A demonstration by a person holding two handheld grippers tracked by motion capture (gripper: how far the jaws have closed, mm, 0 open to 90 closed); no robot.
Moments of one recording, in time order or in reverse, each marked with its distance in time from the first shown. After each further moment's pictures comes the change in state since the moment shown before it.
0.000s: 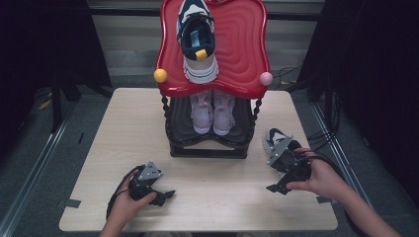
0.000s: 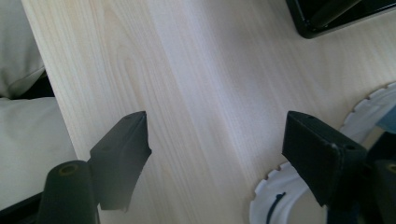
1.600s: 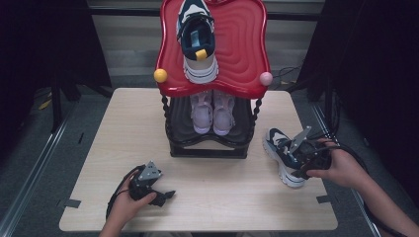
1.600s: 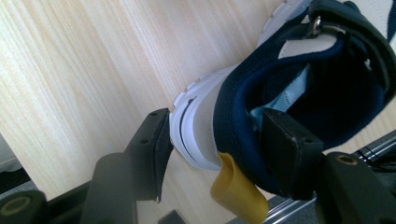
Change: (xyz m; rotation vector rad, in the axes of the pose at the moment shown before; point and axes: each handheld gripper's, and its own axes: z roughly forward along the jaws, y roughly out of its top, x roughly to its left) left arm 0.000 0.000 0.000 0.003 0.004 0.005; right arm -0.046 -0.040 -0.017 0.155 -0.127 0.052
